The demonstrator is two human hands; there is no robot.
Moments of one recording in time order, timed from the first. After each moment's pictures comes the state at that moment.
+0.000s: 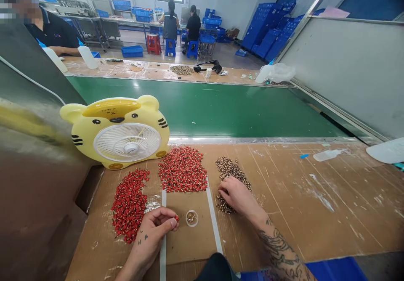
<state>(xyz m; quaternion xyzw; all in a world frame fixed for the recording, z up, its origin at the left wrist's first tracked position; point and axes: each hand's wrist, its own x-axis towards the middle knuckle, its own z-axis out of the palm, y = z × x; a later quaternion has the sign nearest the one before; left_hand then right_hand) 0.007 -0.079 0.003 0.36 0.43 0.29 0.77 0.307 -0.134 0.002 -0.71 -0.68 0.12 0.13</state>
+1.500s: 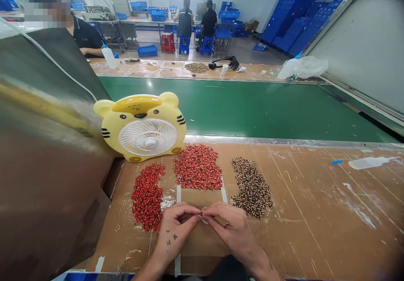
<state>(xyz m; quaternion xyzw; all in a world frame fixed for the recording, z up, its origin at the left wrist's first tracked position) 0.020 -0.084 0.028 0.58 0.43 0.29 0.63 0.190 -0.153 0.032 -0.60 -0.63 0.28 0.41</state>
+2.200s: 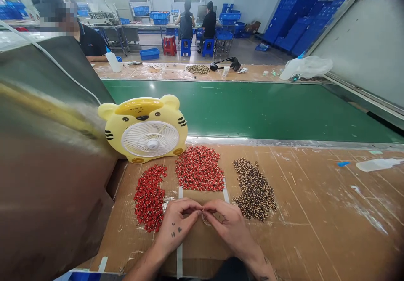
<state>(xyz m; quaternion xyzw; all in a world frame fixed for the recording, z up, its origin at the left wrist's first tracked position) 0.020 -0.066 0.026 0.72 0.38 0.24 0.54 0.191 -0.142 0.021 -0.63 -0.61 0.28 0.39</state>
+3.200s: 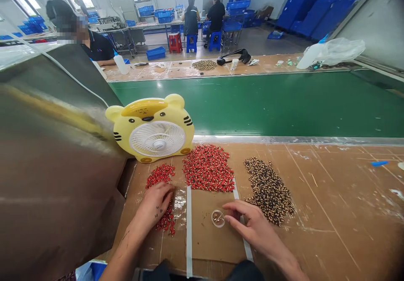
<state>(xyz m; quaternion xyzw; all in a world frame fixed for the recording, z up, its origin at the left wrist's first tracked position) -0.051 0.001 0.022 0.87 0.41 0.09 0.26 0.230 -0.155 0.007 -0.66 -0.59 0.35 0.30</state>
